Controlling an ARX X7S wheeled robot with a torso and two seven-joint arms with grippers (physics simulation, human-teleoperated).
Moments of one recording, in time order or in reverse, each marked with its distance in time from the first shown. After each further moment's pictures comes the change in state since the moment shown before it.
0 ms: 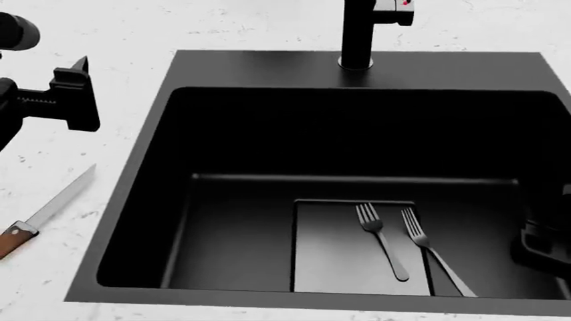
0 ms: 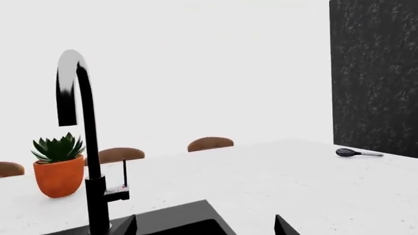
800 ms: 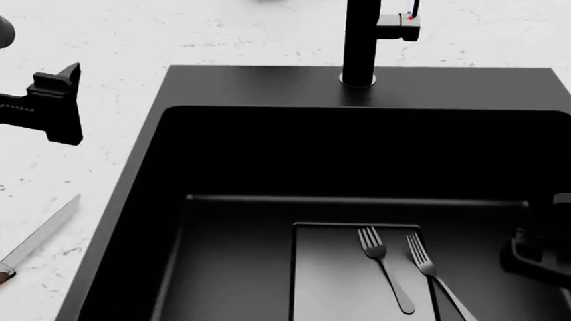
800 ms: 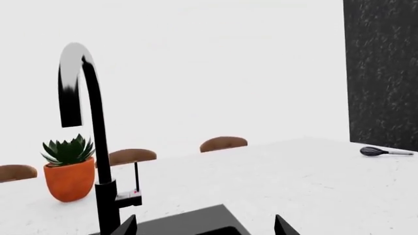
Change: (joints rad) left arm -0.040 -0.069 -0.063 0.225 -0.190 -0.294 -0.047; right arm -0.050 0.000 -0.027 0.008 -0.054 -0.076 -0.033
